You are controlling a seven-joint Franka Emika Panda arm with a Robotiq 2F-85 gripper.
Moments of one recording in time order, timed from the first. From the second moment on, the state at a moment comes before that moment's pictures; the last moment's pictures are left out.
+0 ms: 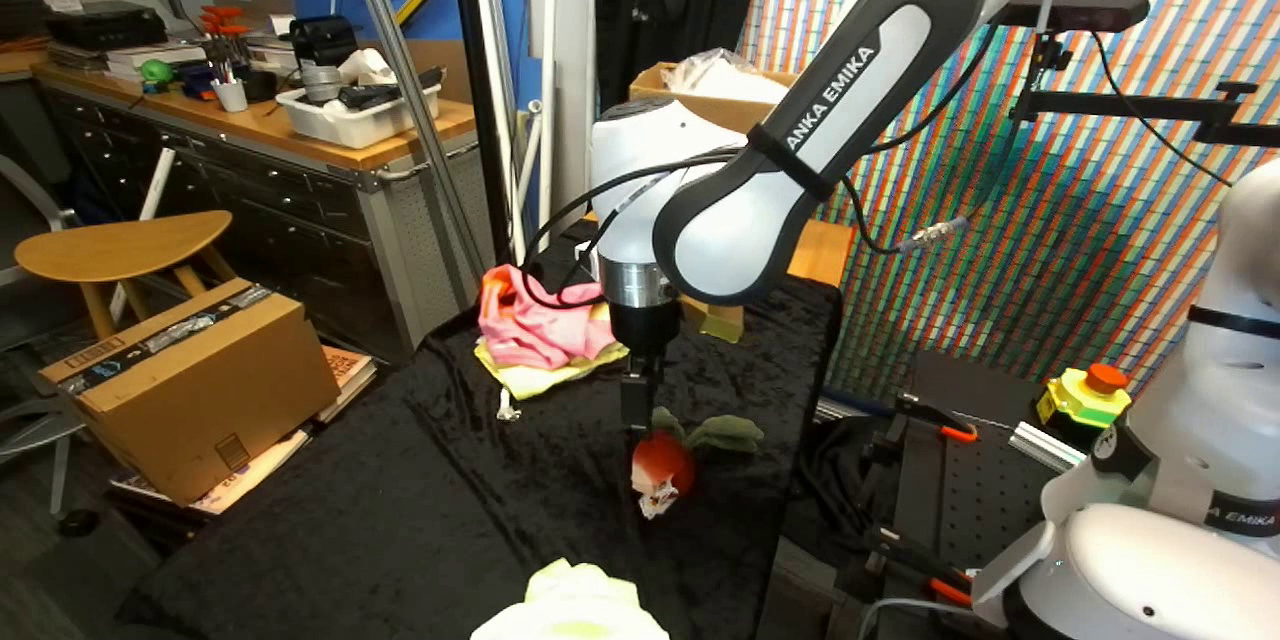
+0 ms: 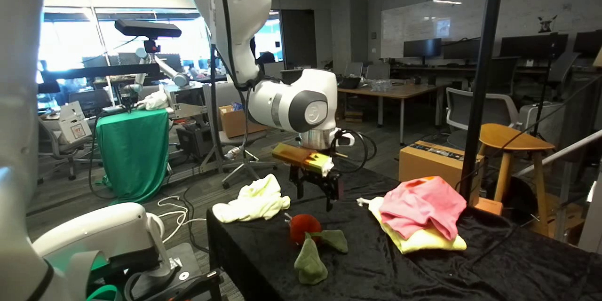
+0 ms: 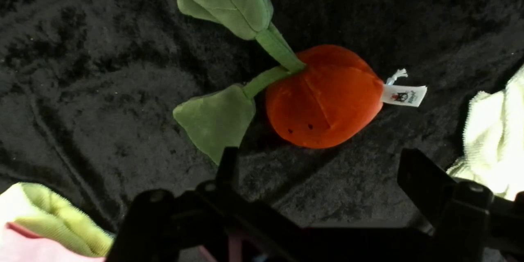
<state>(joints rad) 0.11 0.32 0.16 -2.28 -0.03 2.52 -0.08</state>
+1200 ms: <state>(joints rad) 0.13 0.45 0.15 -2.19 -0.01 2.42 -0.02</state>
